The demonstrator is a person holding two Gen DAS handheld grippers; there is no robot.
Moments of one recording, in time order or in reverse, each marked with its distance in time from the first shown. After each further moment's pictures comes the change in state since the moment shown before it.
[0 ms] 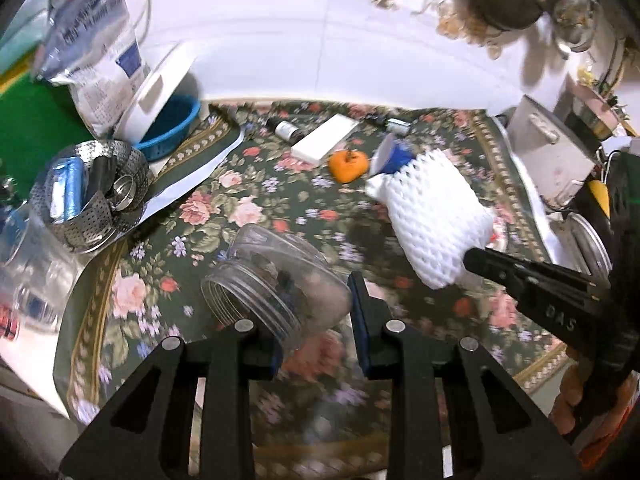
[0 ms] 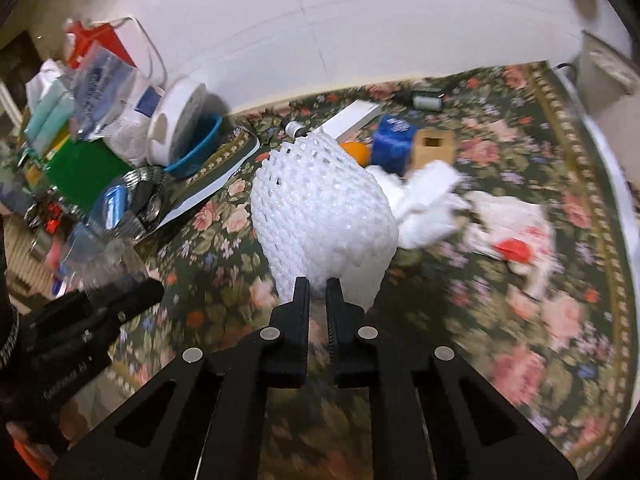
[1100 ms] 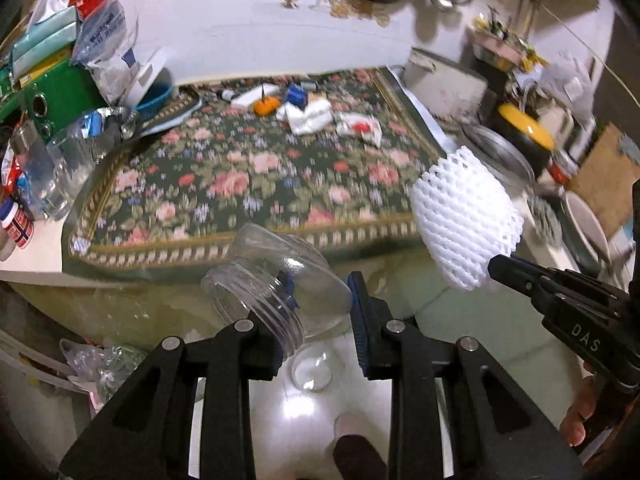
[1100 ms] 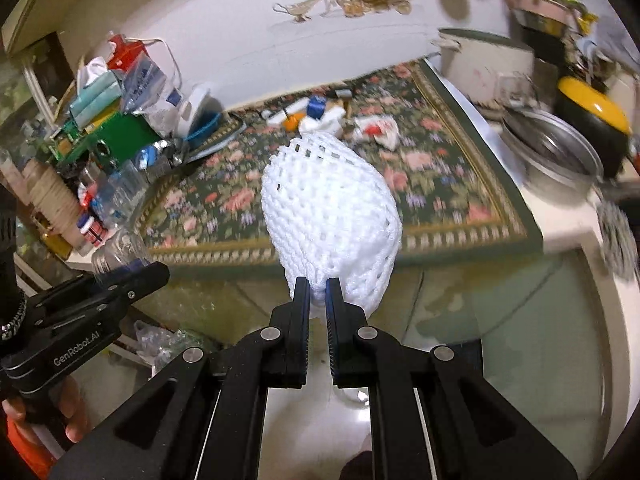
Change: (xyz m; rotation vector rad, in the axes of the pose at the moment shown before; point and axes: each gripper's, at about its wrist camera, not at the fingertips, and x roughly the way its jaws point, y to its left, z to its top) left arm -0.158 -0.083 -0.197 0.125 0.012 -0.102; right arm -0.189 0.015 -0.217 0.086 -0.103 -0.130
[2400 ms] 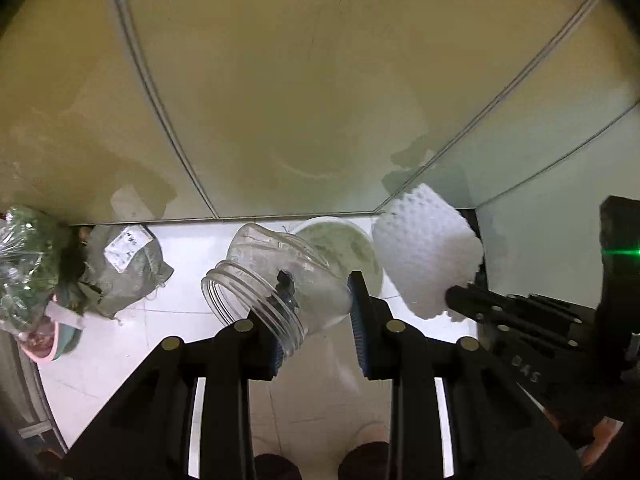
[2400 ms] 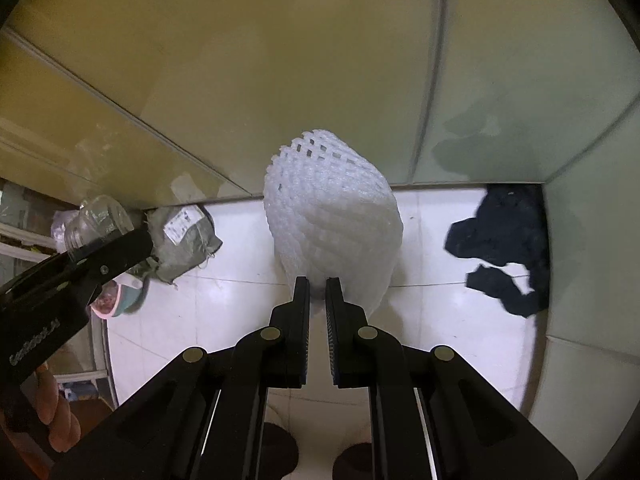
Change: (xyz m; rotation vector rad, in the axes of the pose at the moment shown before) left arm 0.390 0.047 -0.287 -0.161 0.369 0.003; right arm 0.350 -0.134 -0.277 0.049 0.492 -0.004
